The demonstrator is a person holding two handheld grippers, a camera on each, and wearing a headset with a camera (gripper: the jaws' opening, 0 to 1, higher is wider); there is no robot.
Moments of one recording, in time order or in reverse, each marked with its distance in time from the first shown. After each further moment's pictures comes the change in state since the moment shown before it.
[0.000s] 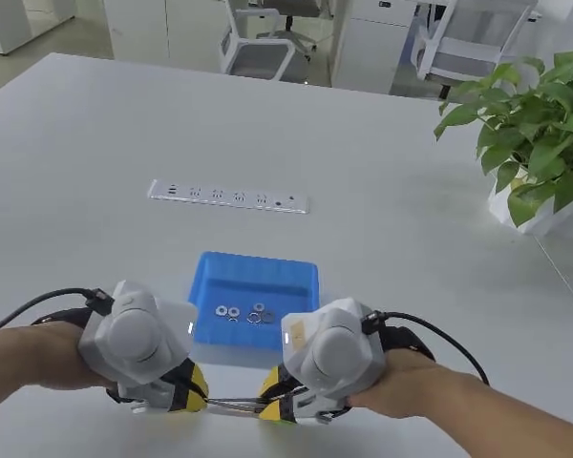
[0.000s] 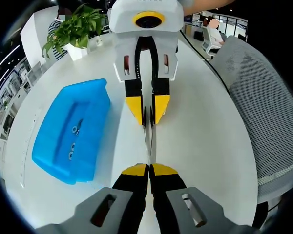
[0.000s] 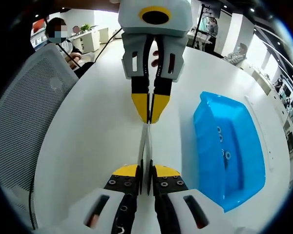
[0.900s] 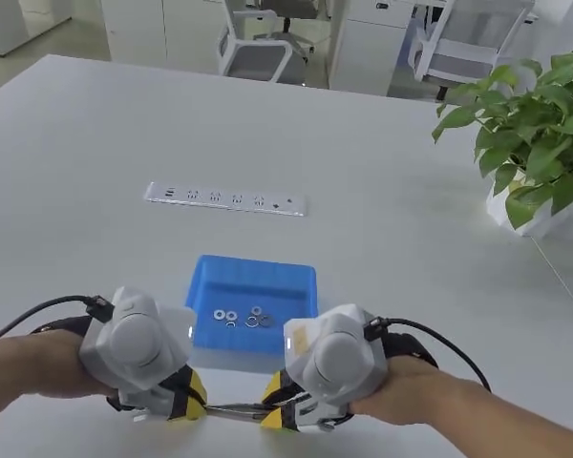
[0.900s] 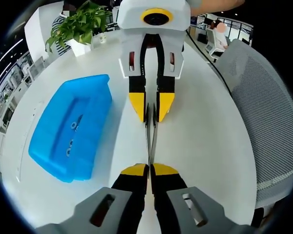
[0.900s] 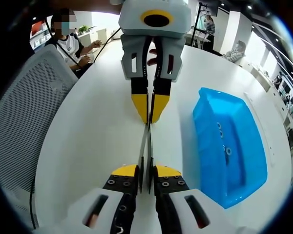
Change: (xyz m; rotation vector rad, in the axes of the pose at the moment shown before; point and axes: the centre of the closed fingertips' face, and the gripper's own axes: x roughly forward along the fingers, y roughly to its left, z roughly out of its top) left arm 0.004 0.001 -0.001 -0.050 -0.004 -0.001; right arm -0.001 0.001 -0.005 0.024 0.000 0.001
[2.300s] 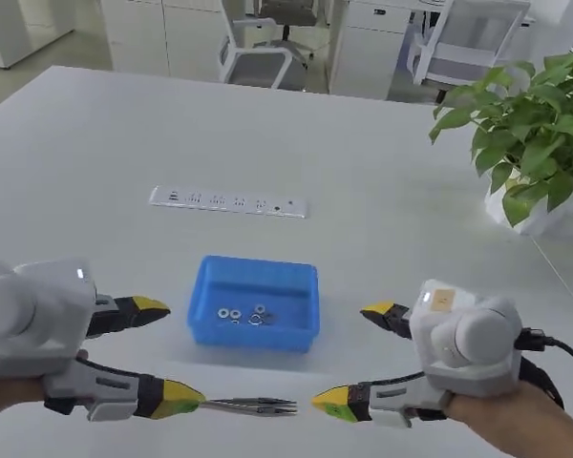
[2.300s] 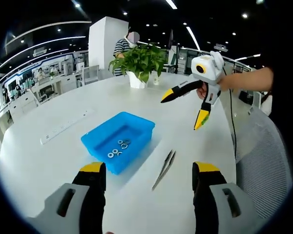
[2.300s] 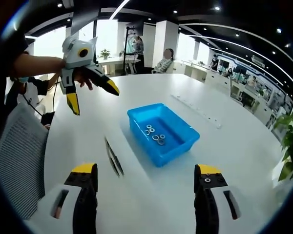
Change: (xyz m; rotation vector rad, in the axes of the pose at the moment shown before) left arm -0.102 0.007 0.043 -0.368 -0.410 0.329; right arm -0.118 -0.031 -0.013 0.400 -0.264 -0.463
